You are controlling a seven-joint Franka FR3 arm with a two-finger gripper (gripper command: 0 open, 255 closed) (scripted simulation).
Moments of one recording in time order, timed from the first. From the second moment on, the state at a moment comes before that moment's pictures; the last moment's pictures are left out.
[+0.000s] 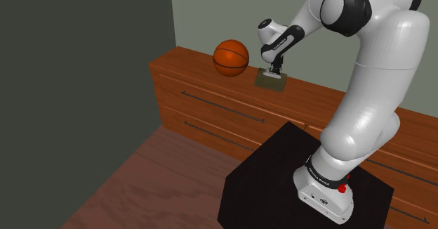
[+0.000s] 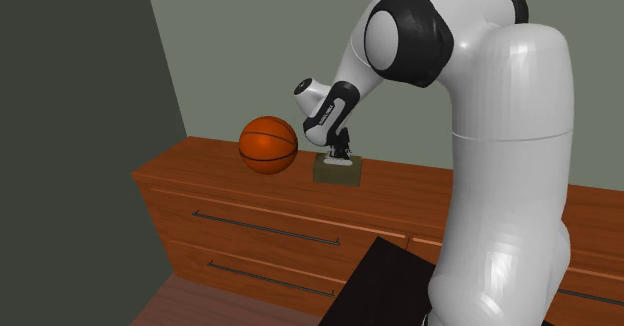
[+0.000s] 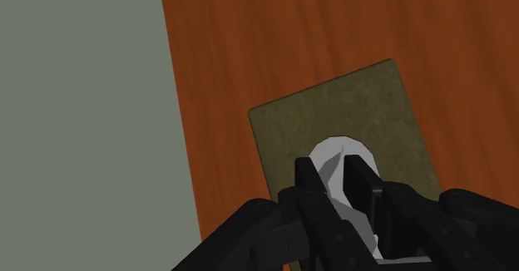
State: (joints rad) arm -0.27 0.30 -0.28 -2.06 -0.70 2.32 -0.19
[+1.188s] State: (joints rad) arm -0.26 0.19 -0.27 -2.01 -0.66 2.18 -0.29
